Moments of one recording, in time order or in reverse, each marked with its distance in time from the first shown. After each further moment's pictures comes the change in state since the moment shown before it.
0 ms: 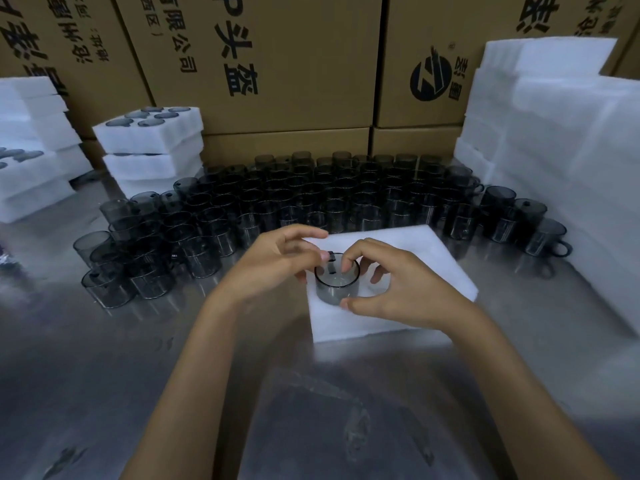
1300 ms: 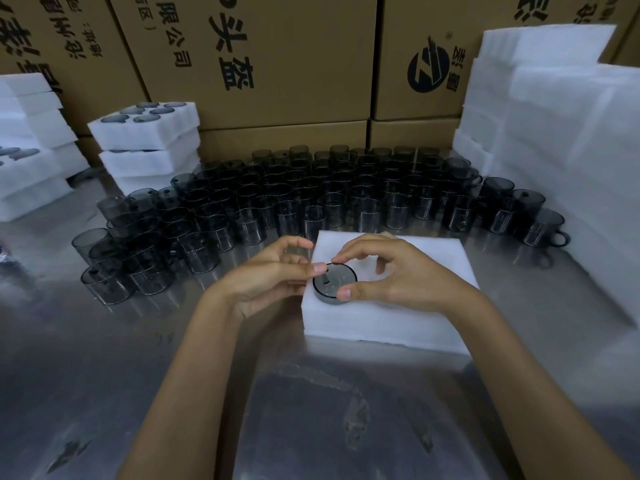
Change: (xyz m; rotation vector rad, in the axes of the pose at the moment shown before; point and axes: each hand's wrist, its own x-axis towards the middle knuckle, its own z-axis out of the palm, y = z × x) left_hand 0.006 -0.031 -0.006 -0.326 -0.151 -0.275; right_hand 0.004 0.007 -0.006 0.042 -0.055 0.089
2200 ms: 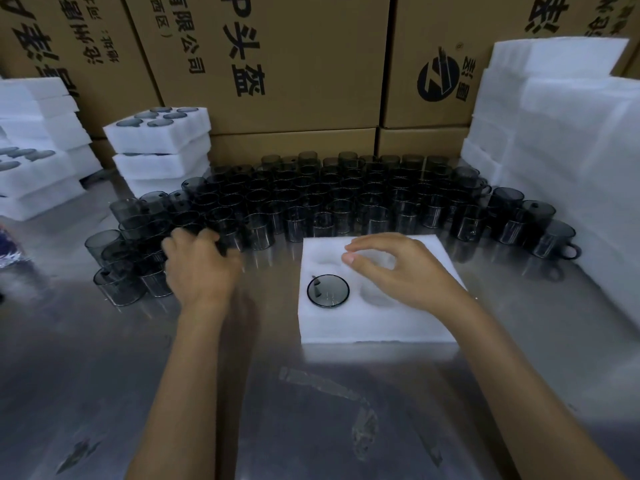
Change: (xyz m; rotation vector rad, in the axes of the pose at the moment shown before) left_hand -0.008 -0.004 -0.058 1.088 1.173 0.069; right_hand 0.017 0.009 0.007 -0.109 0.224 0.013
